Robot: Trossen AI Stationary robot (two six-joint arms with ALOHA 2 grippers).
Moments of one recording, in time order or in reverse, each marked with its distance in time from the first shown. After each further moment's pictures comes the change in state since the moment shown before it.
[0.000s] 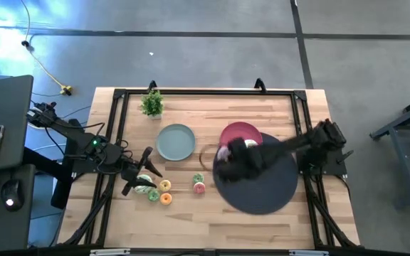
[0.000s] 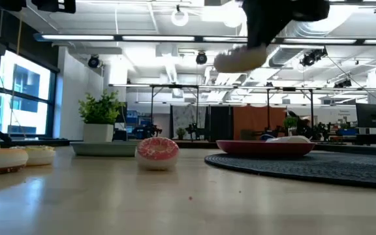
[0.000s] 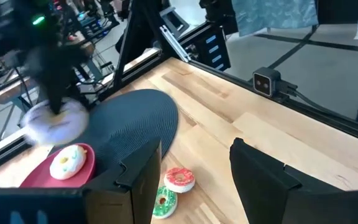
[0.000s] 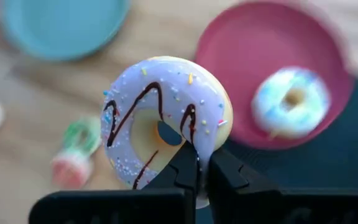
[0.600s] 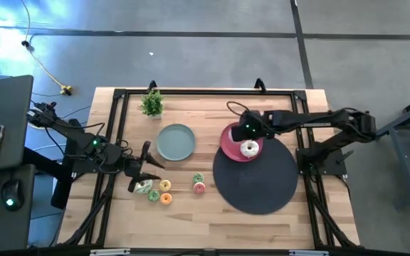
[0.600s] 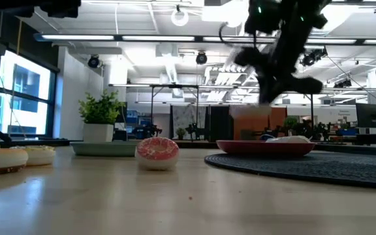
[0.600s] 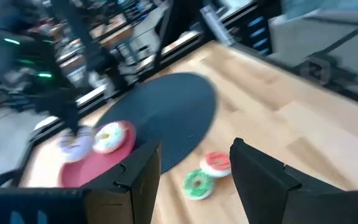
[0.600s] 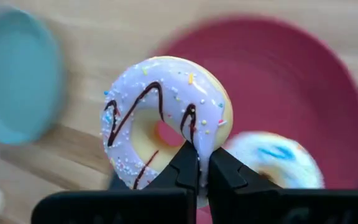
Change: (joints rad) left arm 0.000 0.000 0.000 -0.004 -0.192 -0.006; right arm -0.506 -0.405 -0.755 0.720 -0.380 -0.302
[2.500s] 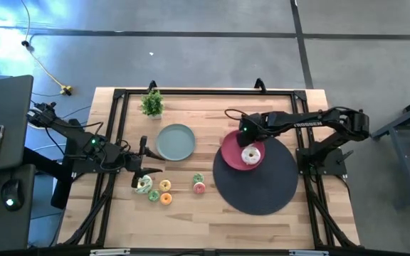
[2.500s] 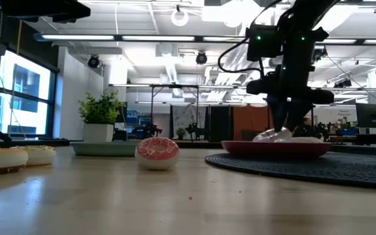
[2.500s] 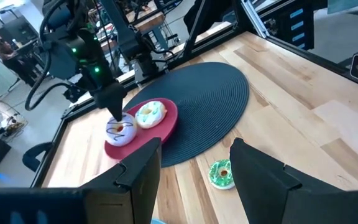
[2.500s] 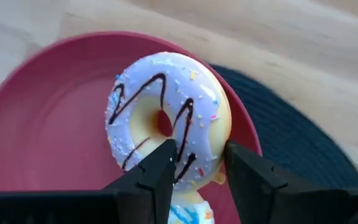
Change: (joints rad) left arm 0.000 -0.029 -0.001 -0.027 -0.126 -0.046; right arm -0.018 0.075 -0.029 -0.111 0.032 -0.183
